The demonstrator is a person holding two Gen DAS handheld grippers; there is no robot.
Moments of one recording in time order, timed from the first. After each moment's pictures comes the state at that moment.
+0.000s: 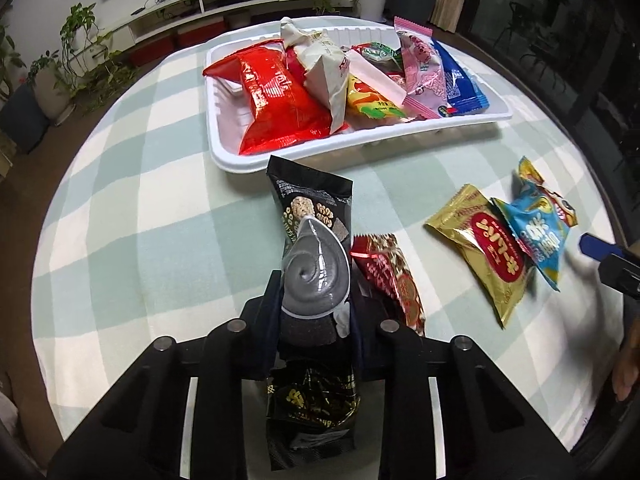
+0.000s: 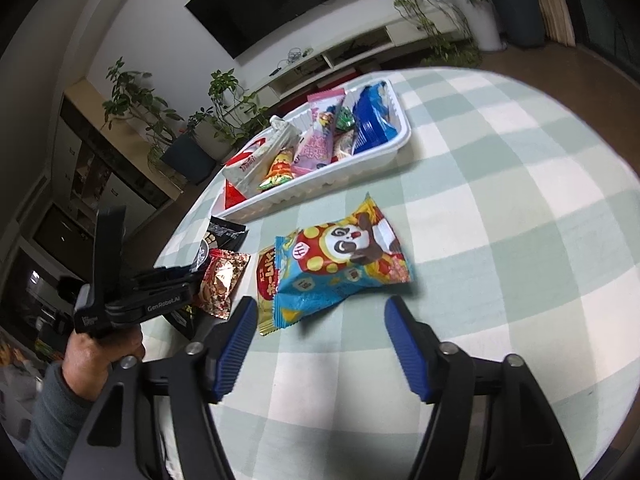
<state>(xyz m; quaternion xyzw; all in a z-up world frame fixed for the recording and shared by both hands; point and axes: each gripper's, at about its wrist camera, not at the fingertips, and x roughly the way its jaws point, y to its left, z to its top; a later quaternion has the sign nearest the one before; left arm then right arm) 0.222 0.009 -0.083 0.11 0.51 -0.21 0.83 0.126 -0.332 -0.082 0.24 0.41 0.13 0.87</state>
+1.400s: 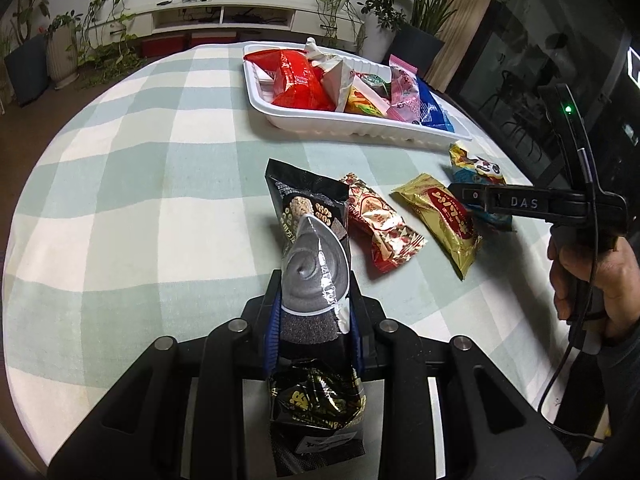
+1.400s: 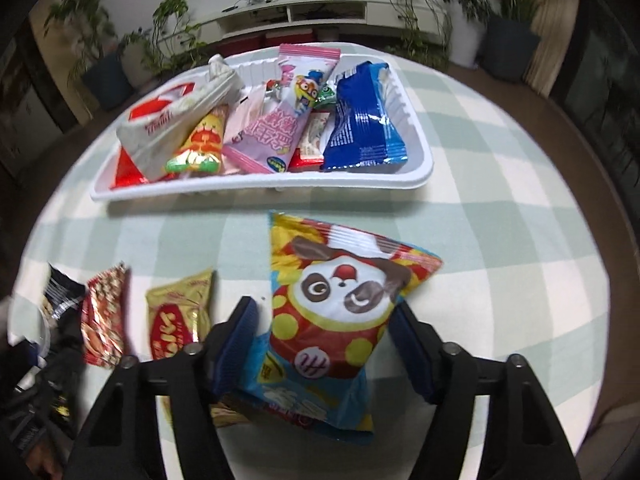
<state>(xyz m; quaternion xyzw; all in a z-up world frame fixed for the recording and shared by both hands) 0.144 0.058 -0.085 -0.01 0.47 -0.22 0.86 0.228 -0.274 -0.095 0.02 0.50 -0.02 0.86</state>
